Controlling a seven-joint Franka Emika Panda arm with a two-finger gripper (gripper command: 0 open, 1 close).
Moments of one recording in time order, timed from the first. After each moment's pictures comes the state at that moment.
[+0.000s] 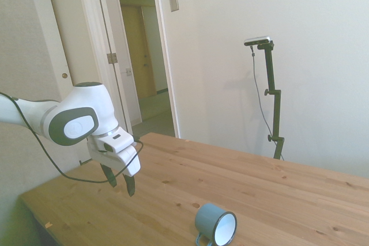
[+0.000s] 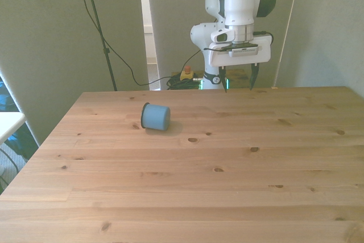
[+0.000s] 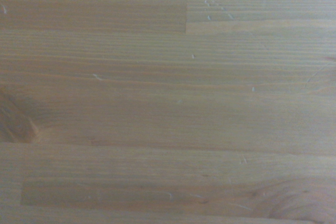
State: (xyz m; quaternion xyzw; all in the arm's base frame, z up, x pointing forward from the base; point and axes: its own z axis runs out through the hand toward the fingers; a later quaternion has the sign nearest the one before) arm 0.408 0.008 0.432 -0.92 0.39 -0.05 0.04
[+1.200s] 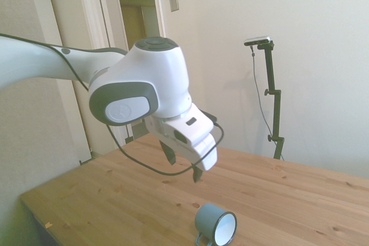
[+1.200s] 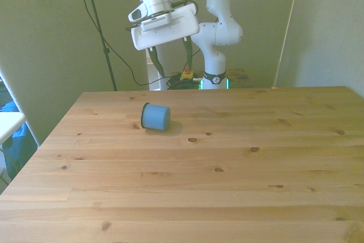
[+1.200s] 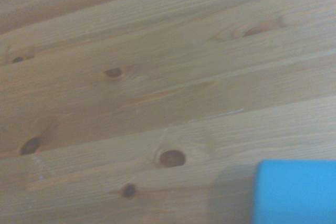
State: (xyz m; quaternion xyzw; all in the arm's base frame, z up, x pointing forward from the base) arm 0.418 -0.272 0.521 -0.86 0.47 -0.11 0.18
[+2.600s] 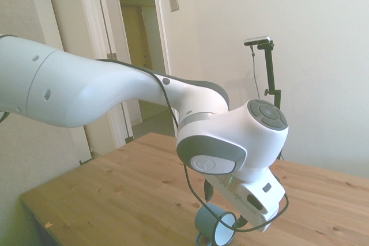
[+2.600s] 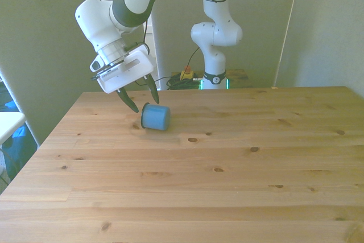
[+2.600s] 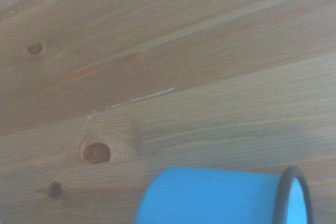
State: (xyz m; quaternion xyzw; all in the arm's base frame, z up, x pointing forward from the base) arm 0.458 -0.362 0.403 -0.85 0.46 0.01 0.25
